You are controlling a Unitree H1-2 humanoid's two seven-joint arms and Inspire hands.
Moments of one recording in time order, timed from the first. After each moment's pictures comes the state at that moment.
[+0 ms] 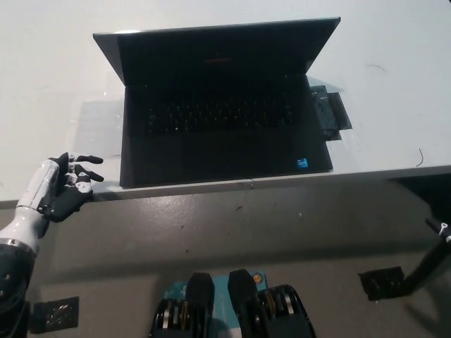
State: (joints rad) left_arm -0.30 0.35 0.06 -0.12 0.07 0.36 -0.08; right_arm -0.08 -0.20 -0.30 -0.19 0.36 0.37 0.04
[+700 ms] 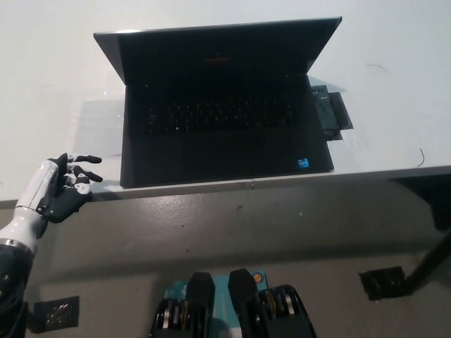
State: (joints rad) left_arm -0.30 0.36 0.05 -0.12 0.09 0.36 -0.09; right_arm -0.54 -0.45 -0.18 -0.27 0.33 0.46 0.00
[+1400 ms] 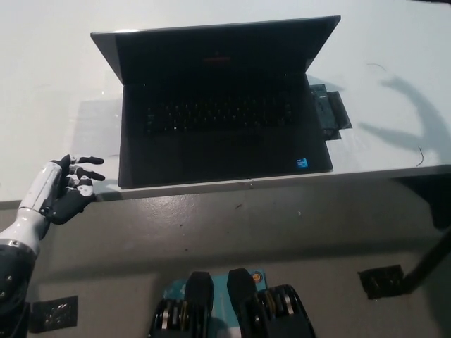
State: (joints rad) left_arm -0.30 0.36 0.04 -0.11 0.11 0.36 -0.09; right_arm -0.99 -0.39 0.07 0.05 0.19 0.45 0.07
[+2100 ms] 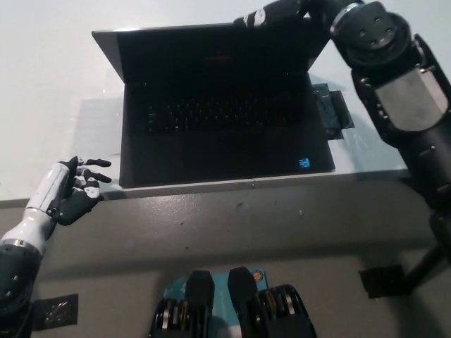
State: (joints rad) left_arm -0.30 0.36 0.01 -0.11 0.11 0.36 -0.09; right_arm -1.23 -0.19 0.33 0.78 -0.01 0.17 0.16
